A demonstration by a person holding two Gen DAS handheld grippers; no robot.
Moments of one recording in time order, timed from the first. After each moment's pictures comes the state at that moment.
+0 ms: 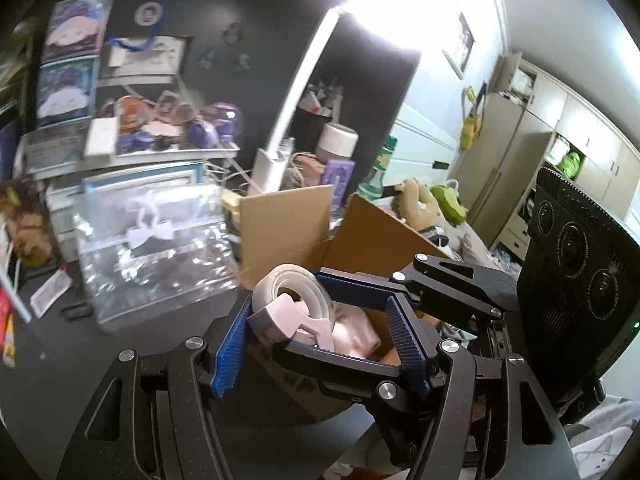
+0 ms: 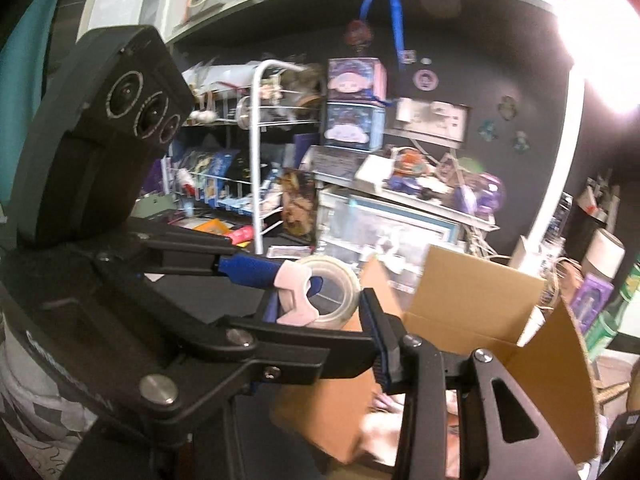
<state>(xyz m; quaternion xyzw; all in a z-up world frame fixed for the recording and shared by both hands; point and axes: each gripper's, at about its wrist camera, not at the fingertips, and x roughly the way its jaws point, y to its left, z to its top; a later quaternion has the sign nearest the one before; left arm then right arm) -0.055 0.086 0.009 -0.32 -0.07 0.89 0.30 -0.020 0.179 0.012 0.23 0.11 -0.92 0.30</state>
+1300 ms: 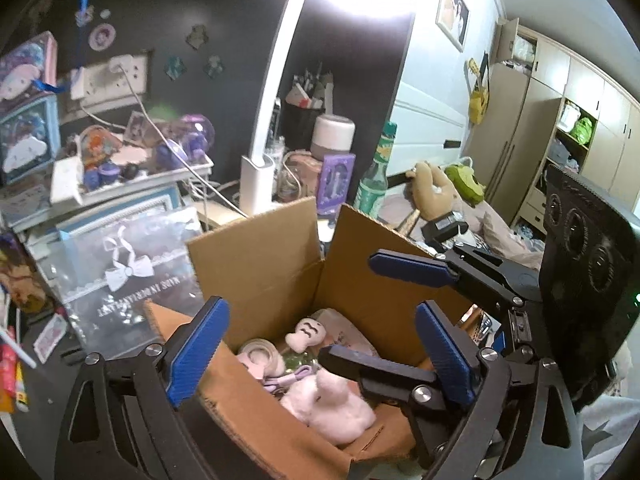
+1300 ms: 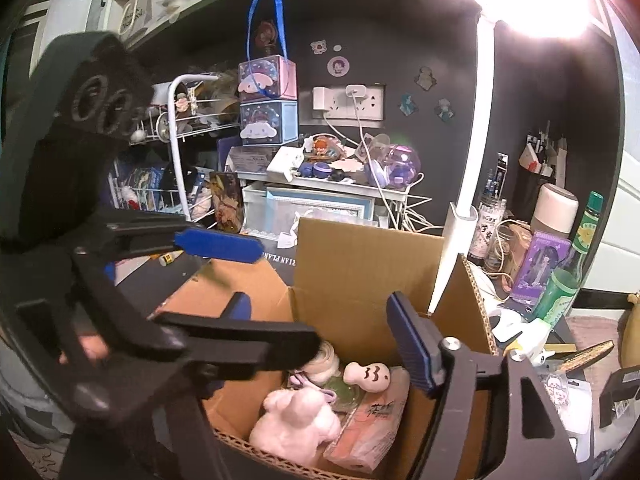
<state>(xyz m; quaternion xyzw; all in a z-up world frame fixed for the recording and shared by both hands) -0.081 0.140 0.018 -0.32 -0.01 0.91 0.28 -0.047 0.259 0.007 0.24 0.06 -0.94 0.23</state>
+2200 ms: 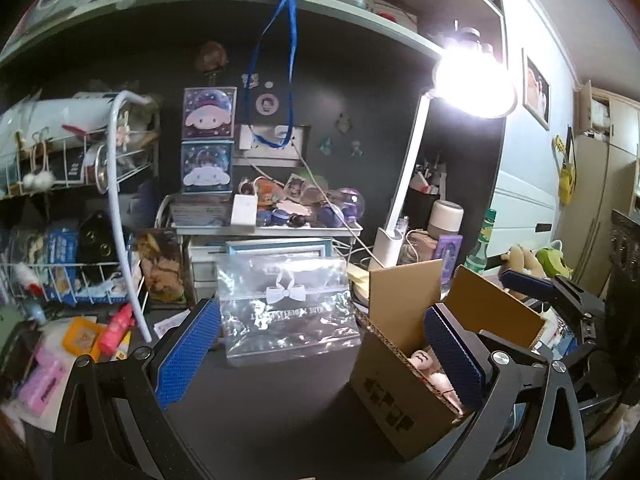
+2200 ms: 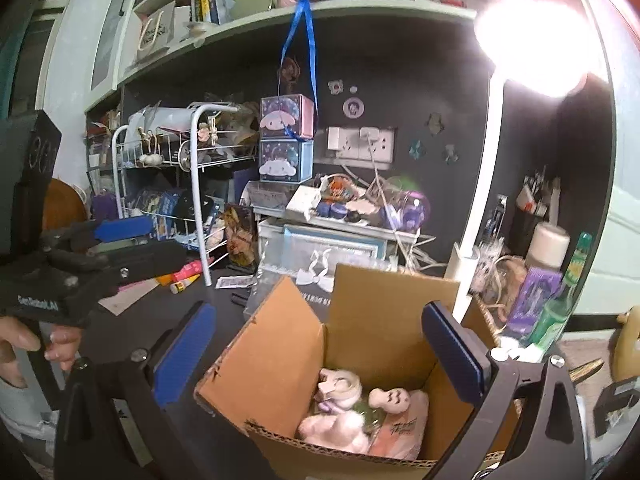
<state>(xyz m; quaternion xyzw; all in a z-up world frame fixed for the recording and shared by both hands) -0.009 0.039 0.028 -0.19 -0.05 0.98 0.08 -0.009 0.221 0.031 0.17 0.08 -0.96 0.22</state>
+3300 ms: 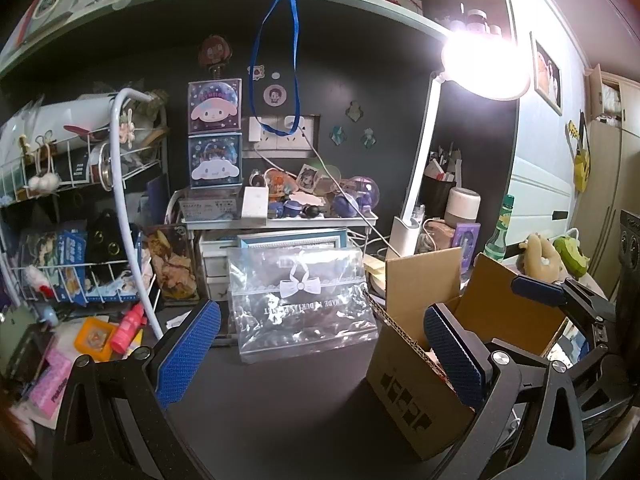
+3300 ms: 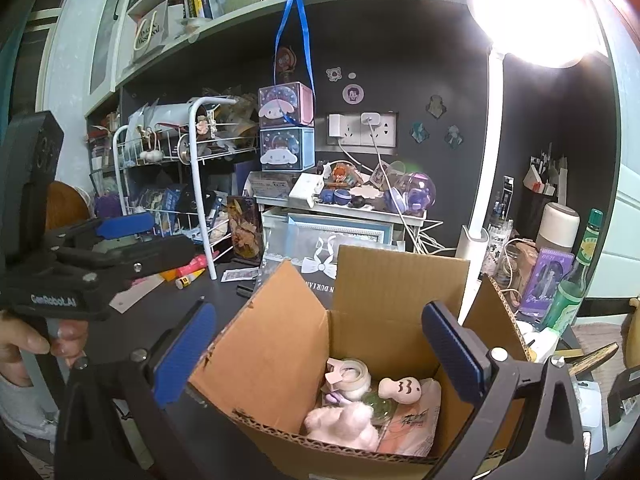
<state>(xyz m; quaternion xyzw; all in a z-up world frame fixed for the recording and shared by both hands) -0.018 0.042 0.019 -0.20 -0.03 0.98 0.05 -0.018 0.227 0.016 0.20 0.05 -0.95 0.23</state>
